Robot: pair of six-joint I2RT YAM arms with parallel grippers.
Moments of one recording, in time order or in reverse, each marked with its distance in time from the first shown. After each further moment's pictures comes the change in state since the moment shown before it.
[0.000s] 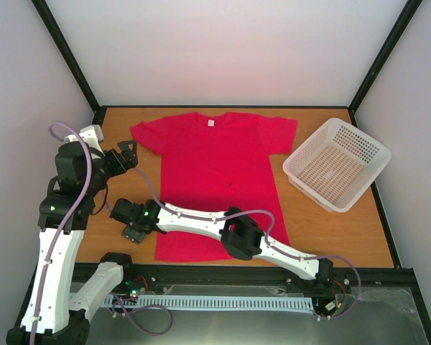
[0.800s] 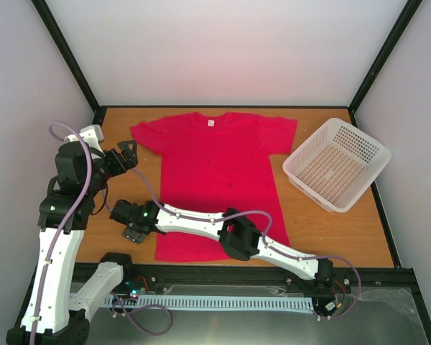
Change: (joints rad) left arm 0.000 0.001 0.000 0.000 0.000 0.000; right arm 0.000 0.043 0.050 -0.028 0.013 -0.004
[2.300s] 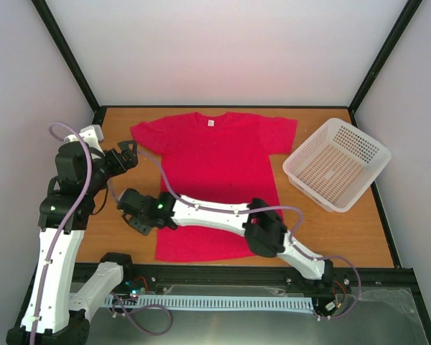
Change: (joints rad) left arm 0.000 0.000 0.000 0.002 0.000 0.000; right arm -0.007 -0.299 -0.289 0.098 0.014 0.034
